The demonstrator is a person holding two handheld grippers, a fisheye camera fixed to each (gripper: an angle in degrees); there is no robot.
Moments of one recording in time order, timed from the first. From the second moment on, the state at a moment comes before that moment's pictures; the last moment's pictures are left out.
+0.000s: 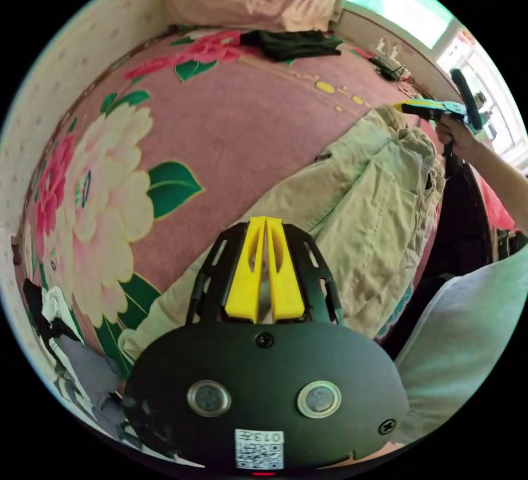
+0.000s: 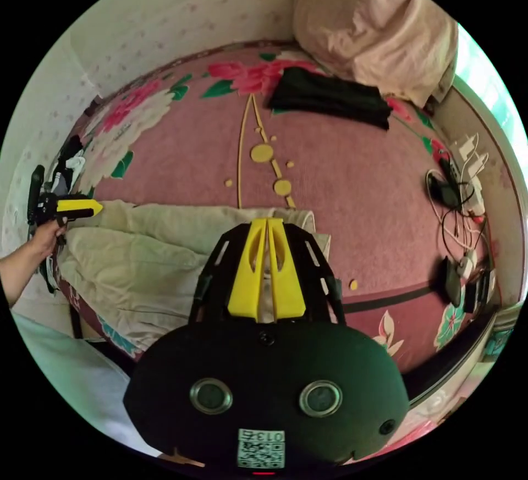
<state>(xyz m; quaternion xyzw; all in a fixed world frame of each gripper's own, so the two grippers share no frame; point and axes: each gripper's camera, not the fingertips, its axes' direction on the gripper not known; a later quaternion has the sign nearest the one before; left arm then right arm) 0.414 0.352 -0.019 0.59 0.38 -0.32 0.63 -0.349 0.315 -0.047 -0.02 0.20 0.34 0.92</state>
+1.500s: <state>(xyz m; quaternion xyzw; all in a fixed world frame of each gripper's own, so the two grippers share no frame) 0.680 0.538 0.340 0.42 0.64 -0.56 0.33 -0.458 -0.074 0.126 -0.09 -0.12 -0.16 0.98</state>
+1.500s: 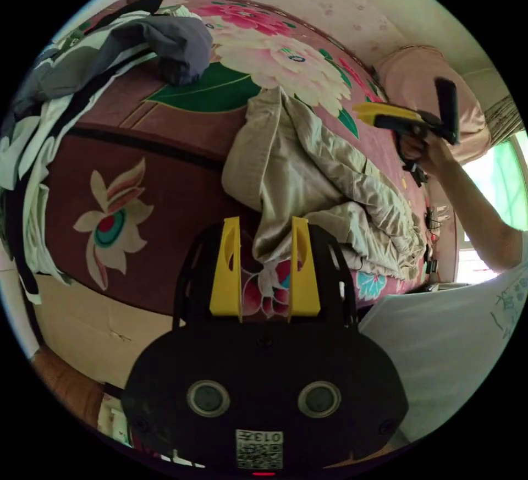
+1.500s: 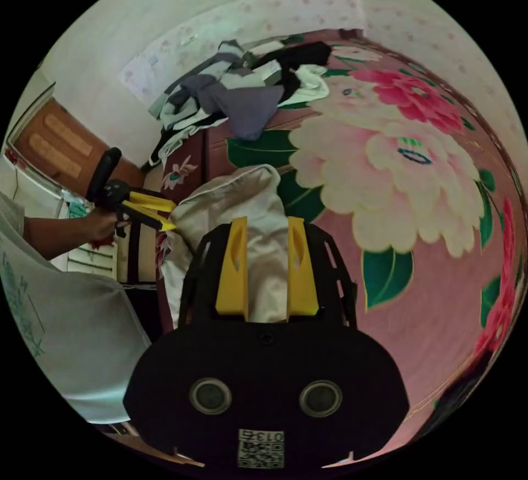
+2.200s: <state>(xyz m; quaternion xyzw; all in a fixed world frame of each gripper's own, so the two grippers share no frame) 0.710 0.595 0.371 0.56 0.65 -0.46 0.23 -0.504 -0.148 0.169 -0.23 -0.11 -0.34 0.91</state>
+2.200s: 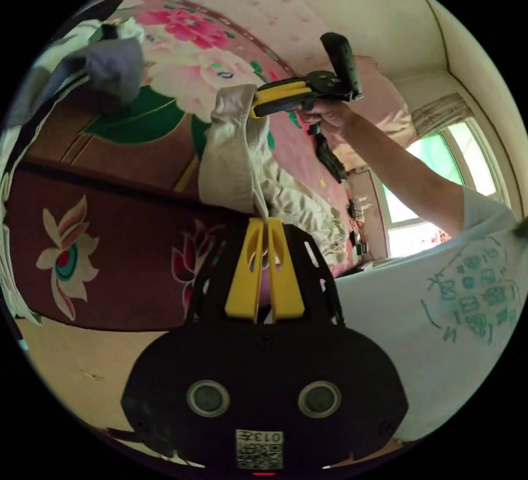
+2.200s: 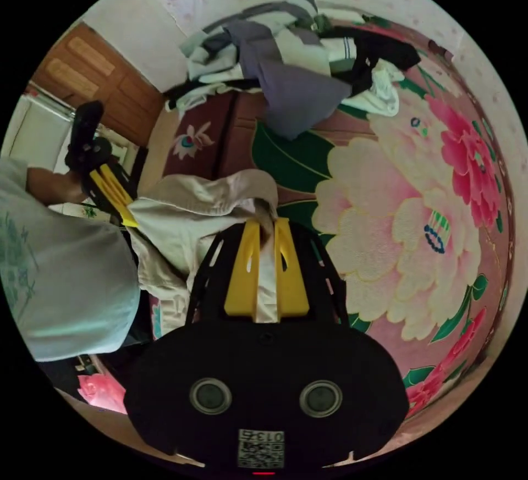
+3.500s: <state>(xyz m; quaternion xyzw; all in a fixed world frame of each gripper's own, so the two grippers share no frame) 0.662 0.405 -0.176 0.72 0.36 -0.28 0.52 -0.234 0.525 -0.141 0.03 0.05 0.21 0.98</state>
